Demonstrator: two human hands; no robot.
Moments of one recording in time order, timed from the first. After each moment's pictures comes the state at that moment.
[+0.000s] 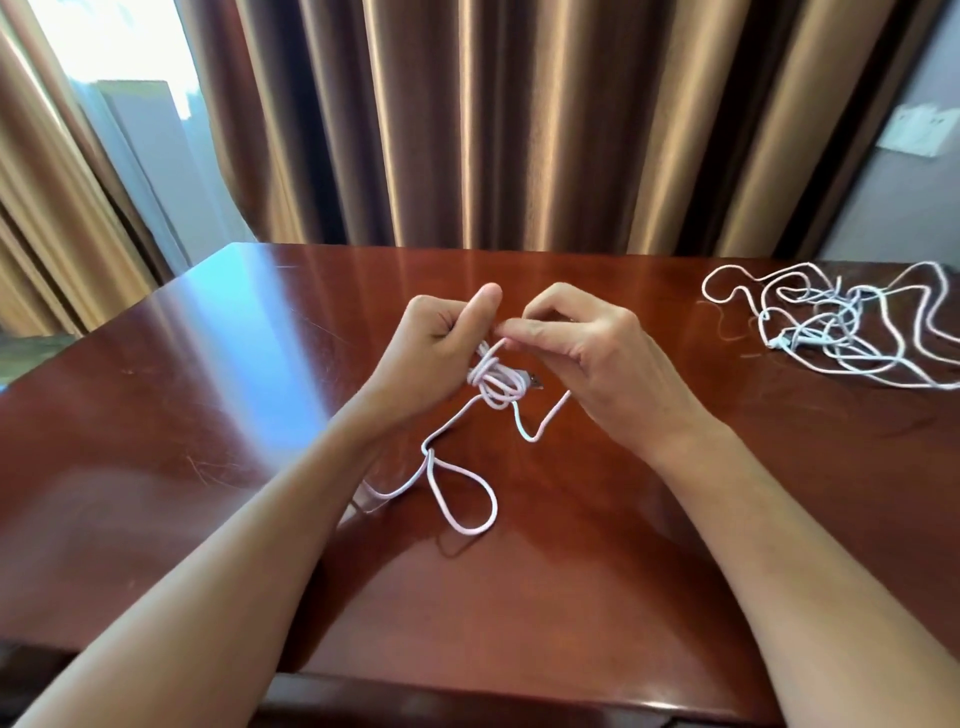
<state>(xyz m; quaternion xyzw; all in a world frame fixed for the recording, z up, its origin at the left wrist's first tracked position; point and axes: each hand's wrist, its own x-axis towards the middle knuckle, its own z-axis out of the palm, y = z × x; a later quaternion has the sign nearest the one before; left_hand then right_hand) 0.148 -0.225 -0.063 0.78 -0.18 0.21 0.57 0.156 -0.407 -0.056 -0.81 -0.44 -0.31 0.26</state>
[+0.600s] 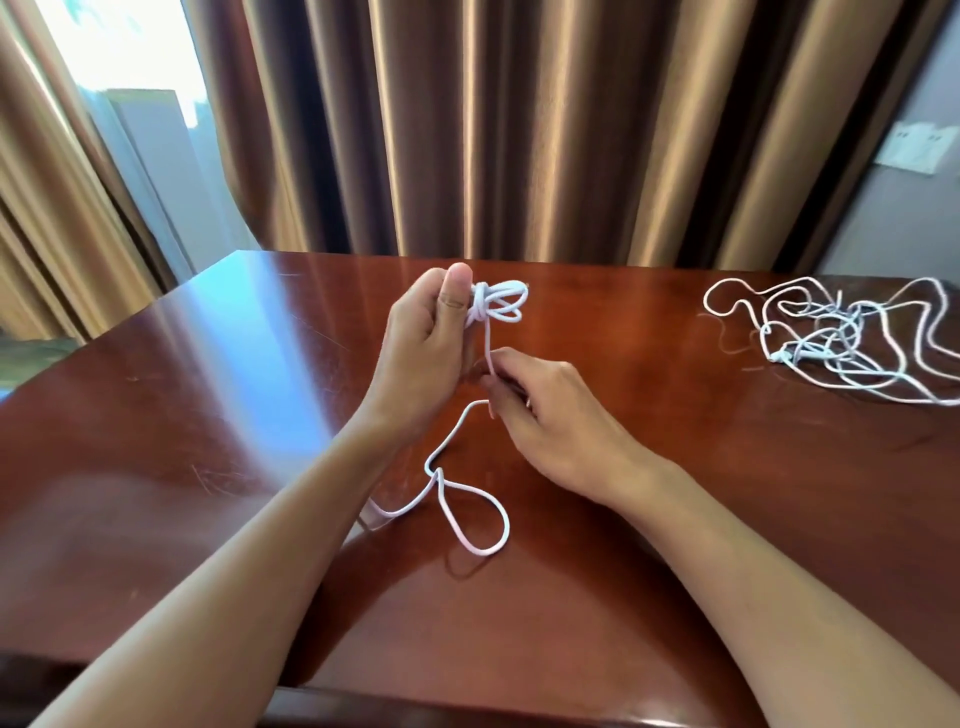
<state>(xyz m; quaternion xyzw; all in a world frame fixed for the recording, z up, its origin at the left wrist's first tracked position) 0.147 -0.224 -0.060 0.73 -0.14 0.27 0.62 0.145 -0.375 -0.079 -0.84 -0.36 -0.11 0.39</state>
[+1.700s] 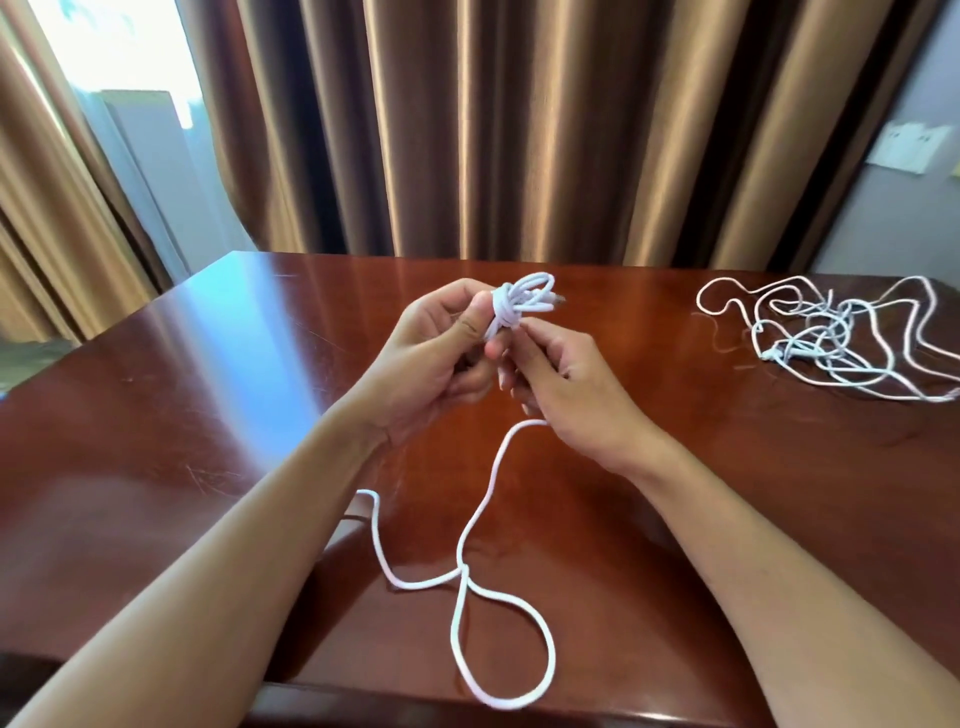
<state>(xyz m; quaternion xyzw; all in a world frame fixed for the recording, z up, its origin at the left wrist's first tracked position) 0.142 -0.221 -0.056 0.57 -0.28 0.00 0.77 0.156 -0.382 -0.072 -0.74 -0.31 -0.04 0.59</state>
